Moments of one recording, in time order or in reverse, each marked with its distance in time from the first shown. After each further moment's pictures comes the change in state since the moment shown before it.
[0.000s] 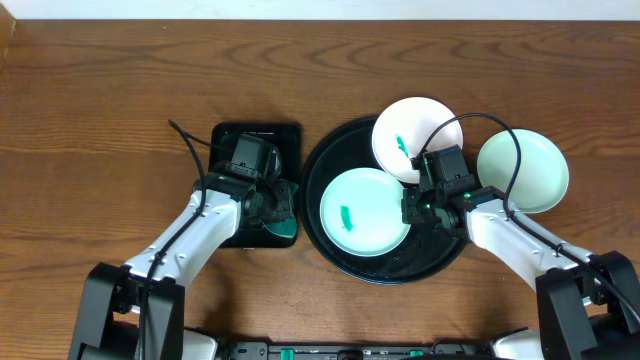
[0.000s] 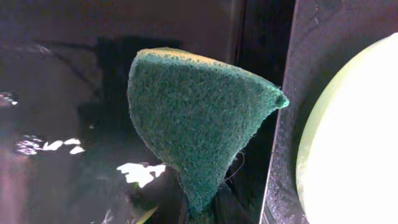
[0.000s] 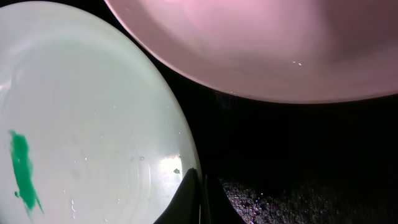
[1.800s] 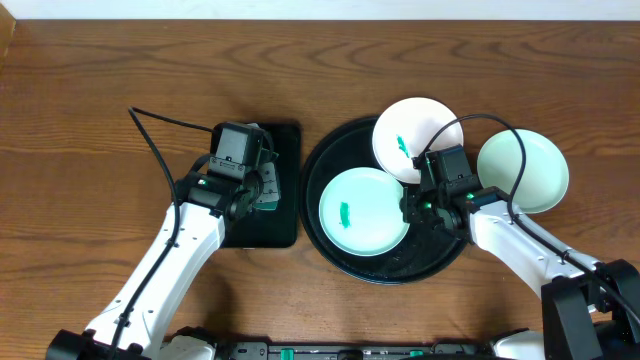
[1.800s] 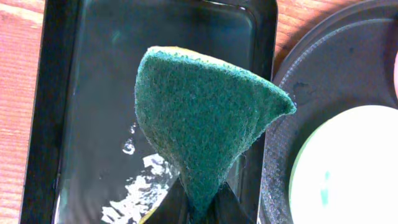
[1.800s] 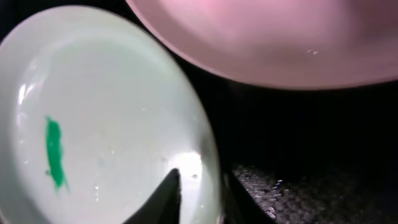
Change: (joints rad) left arm -0.008 -0.191 0.108 -0.103 -0.261 0.000; right arm -0.003 -0.032 0.003 -0.024 -0.043 0.063
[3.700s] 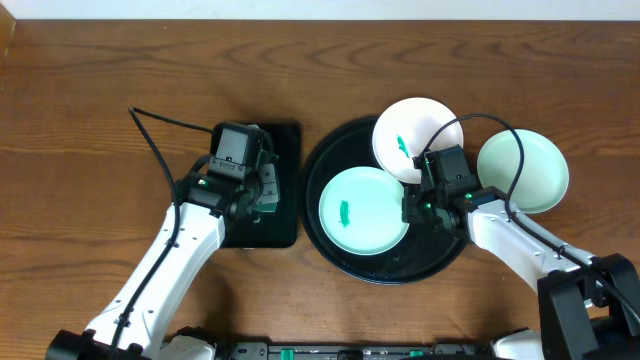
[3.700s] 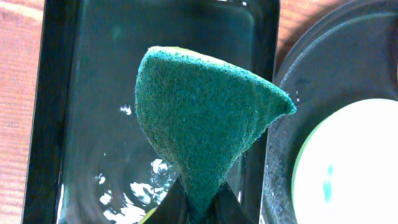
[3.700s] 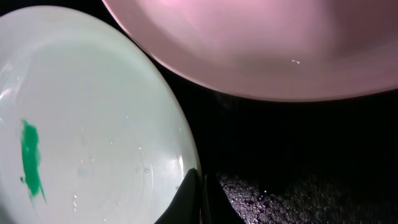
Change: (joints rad) left arm 0.000 0.000 0.001 -0.021 0.000 0.008; right arm 0.000 0.023 -0.005 0.022 0.028 -0.017
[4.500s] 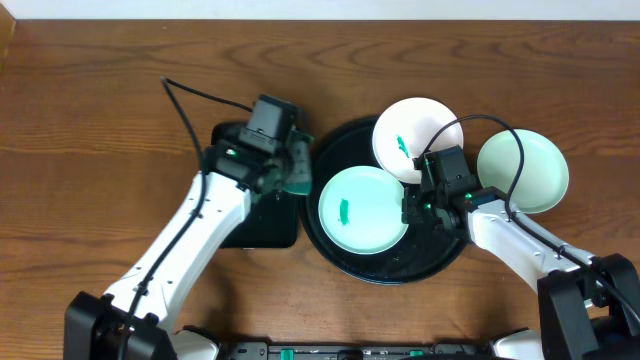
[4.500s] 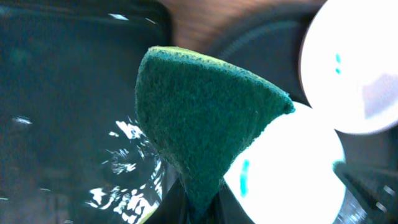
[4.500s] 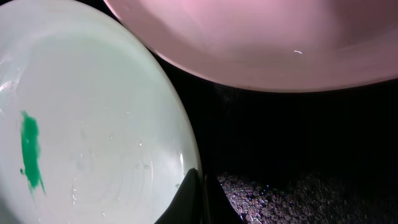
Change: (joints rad) left arm -0.126 0.146 0.228 -0.058 0.080 -0.100; right arm 0.000 0.000 0.000 -0.010 -0.007 0.011
